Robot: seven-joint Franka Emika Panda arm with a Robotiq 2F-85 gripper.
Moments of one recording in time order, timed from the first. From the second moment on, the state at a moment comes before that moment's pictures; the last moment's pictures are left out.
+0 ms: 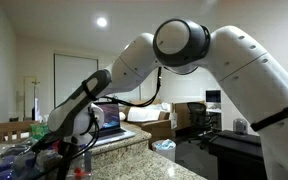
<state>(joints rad) 0.34 0.55 0.05 -1.76 0.13 2.47 2.27</state>
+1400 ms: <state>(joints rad) 0.35 0.60 0.04 -1.76 0.13 2.35 2.28</state>
